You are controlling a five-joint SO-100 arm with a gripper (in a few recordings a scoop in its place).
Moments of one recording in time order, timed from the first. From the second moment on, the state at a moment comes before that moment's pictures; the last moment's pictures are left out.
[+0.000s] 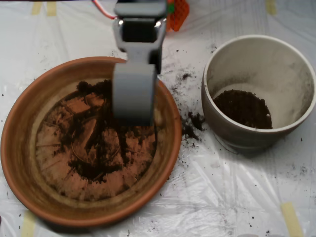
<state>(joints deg) 11.1 98.3 74.5 91.1 -2.0</state>
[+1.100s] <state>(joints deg) 30.3 60.1 78.1 77.7 -14.3</state>
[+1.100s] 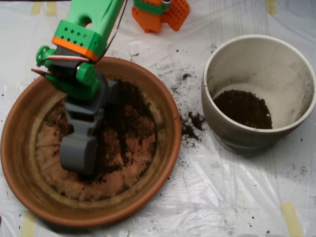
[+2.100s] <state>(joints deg) 30.1 55.8 70.1 78.7 -17.7</state>
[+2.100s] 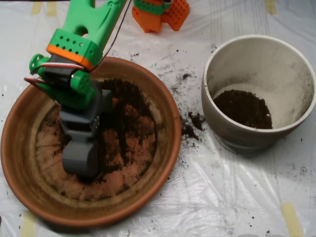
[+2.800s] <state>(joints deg) 30.5 74.8 95.5 68.7 -19.4</state>
